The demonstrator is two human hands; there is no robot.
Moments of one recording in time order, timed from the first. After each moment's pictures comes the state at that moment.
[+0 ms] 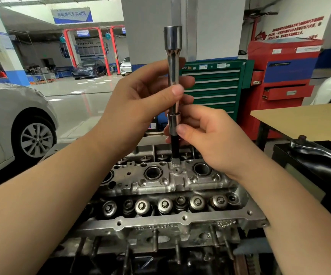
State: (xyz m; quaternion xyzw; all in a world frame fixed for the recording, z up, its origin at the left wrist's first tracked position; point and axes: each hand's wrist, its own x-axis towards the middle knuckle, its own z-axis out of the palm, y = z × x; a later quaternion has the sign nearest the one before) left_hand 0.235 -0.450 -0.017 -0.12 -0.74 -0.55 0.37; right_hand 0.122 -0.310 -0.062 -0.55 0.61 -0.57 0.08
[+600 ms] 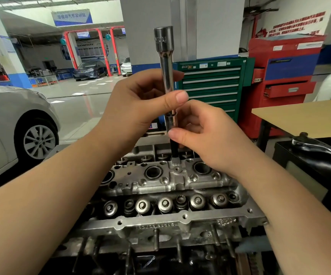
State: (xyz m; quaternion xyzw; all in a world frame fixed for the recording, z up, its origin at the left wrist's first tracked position) left_hand 0.234 -0.452 -0.018 -0.10 -0.75 -0.54 0.38; right_hand 0.121 -0.309 -0.062 -0.54 0.64 -0.54 0.03
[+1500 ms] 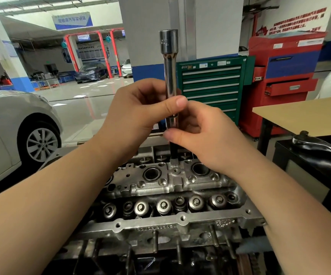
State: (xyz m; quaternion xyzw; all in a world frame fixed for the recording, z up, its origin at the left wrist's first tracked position) left_hand 0.229 -0.449 -0.024 -0.08 -0.74 -0.55 0.37; right_hand 0.123 -0.310 -0.060 -0.53 0.66 -0.53 0.01
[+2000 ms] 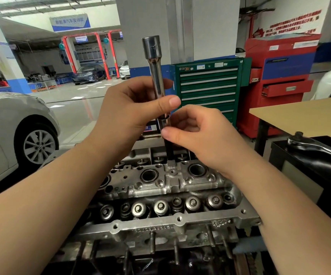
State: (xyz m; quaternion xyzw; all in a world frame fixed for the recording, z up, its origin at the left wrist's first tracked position) left_hand 0.232 -0.450 -0.019 -0.06 -0.74 -0.53 0.40; right_hand 0.120 -0.311 -0.062 -0.52 0.64 -0.57 0.04
